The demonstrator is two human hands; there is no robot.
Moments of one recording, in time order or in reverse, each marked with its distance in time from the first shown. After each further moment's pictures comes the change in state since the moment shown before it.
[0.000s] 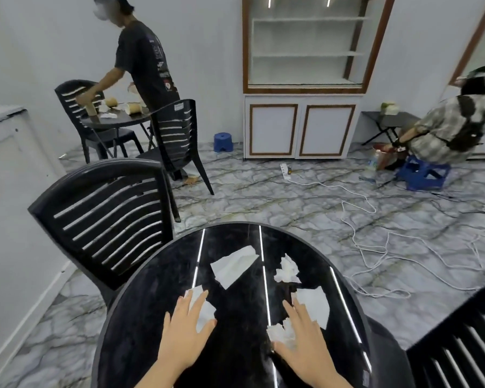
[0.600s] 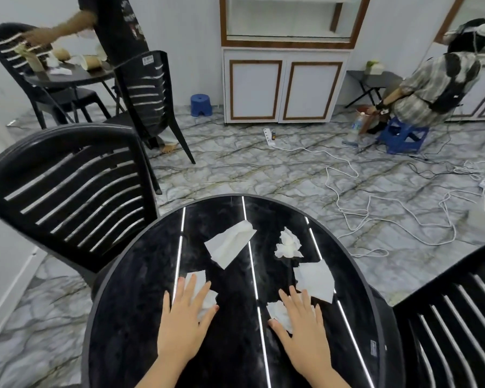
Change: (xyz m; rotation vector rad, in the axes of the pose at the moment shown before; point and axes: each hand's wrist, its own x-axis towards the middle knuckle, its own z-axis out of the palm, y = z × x) left_hand 0.023 -0.041 0.038 0.203 0.019 0.157; right_hand -0.001 0.002 0.047 -0.183 0.130 0.162
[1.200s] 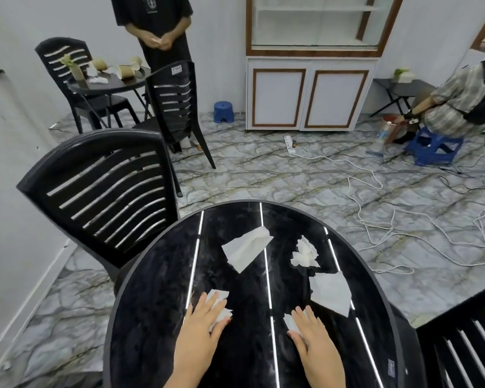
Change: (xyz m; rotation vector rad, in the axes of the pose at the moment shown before) left_hand -0.023 0.013 -0.005 -0.425 0.031 -0.068; right_hand -0.002 0.012 0.019 0.206 0.123 -0.105
